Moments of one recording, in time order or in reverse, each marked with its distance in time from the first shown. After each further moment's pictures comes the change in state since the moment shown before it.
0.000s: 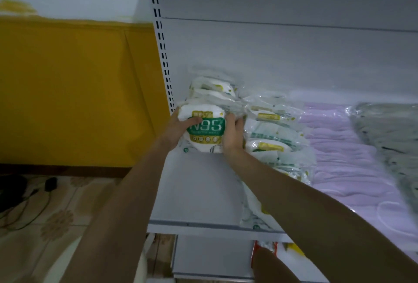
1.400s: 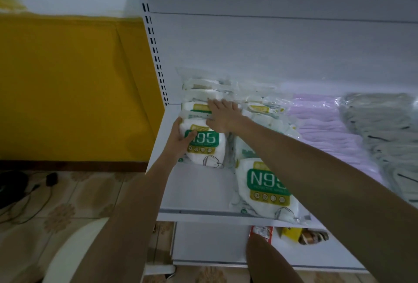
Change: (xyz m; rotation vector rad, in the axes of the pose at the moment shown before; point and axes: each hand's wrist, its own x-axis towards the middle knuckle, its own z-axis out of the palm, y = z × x) left_hand -0.032 -0.045 0.020 0.253 0.133 0.040; right_hand 0.031 -0.043 -0.018 -1.640 -0.543 -0.457
